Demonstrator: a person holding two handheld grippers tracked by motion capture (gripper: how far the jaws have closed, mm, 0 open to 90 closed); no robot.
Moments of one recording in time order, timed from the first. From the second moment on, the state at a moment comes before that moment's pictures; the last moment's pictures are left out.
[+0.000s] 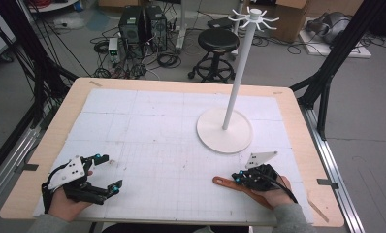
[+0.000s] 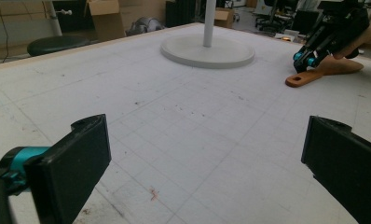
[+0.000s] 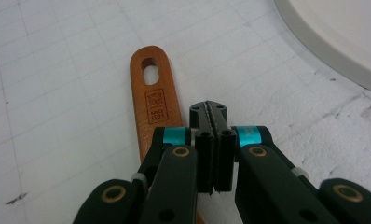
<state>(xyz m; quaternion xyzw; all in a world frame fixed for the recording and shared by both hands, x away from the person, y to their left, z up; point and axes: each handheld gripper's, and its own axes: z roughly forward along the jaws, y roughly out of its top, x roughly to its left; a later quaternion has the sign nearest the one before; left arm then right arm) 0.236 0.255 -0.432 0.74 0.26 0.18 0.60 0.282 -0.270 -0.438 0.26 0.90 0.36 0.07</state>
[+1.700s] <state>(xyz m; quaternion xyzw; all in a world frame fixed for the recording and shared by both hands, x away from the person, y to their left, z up) 0.227 0.272 -0.434 0.73 0.28 0.19 0.59 0.269 -0.262 -0.412 0.19 0.92 0.34 0.04</state>
